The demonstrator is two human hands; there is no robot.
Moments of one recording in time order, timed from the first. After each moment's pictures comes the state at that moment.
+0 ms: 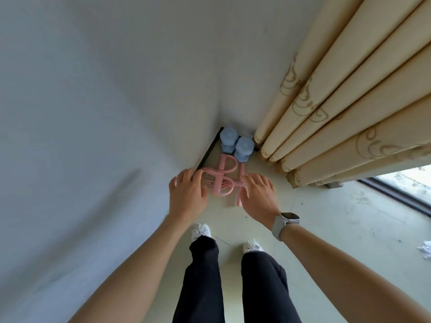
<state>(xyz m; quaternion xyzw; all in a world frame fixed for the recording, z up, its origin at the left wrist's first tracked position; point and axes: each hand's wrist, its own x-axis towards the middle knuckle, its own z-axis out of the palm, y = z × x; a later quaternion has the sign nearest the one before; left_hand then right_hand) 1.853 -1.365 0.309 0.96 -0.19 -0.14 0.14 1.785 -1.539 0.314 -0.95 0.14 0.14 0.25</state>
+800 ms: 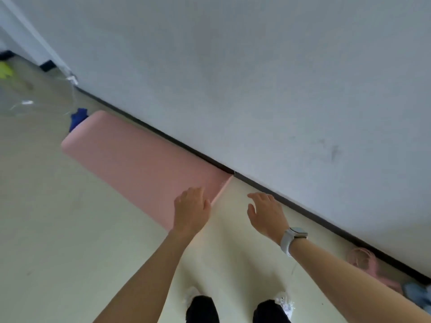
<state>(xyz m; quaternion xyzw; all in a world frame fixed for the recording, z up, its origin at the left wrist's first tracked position) 1.285 -1.224 0.477 0.78 0.61 0.01 0.13 1.469 -1.284 0.461 -0.74 -0.60 0.27 0.11</state>
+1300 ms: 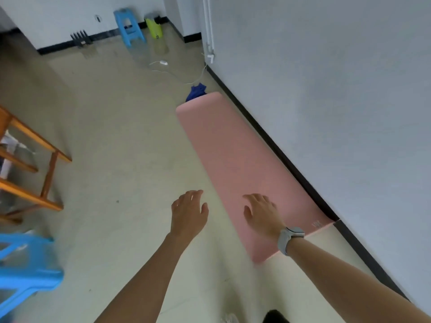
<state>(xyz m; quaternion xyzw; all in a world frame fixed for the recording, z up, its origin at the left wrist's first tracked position) 0.859 -1.193 0.458 0.58 0.80 0.07 0.13 1.043 -1.136 0.452 -0.53 -0.80 0.27 0.02</state>
